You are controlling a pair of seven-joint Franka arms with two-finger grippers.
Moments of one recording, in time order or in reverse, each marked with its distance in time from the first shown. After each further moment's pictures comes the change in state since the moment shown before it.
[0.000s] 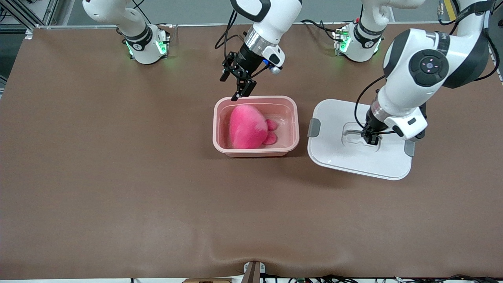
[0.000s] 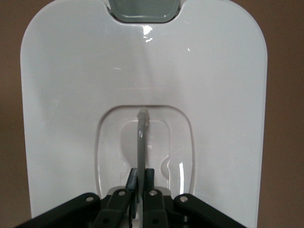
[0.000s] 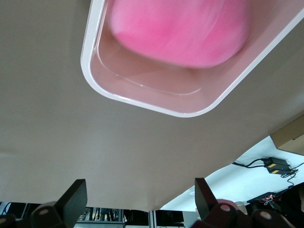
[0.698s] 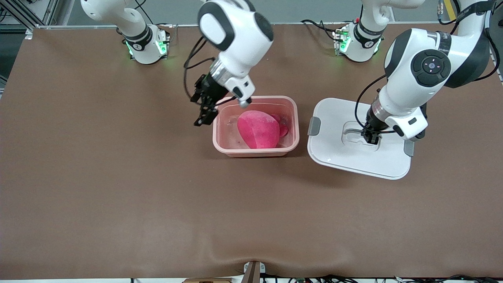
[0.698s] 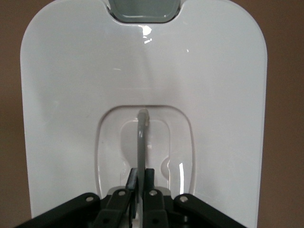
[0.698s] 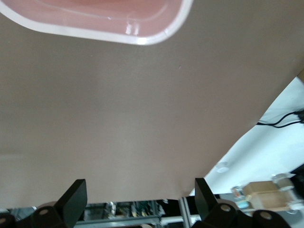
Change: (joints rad) left arm 0.000 -0.004 -0.007 -0.006 -0.003 0.000 0.001; right arm -0.168 -0.018 -0.122 0.017 0.048 0.043 0.004
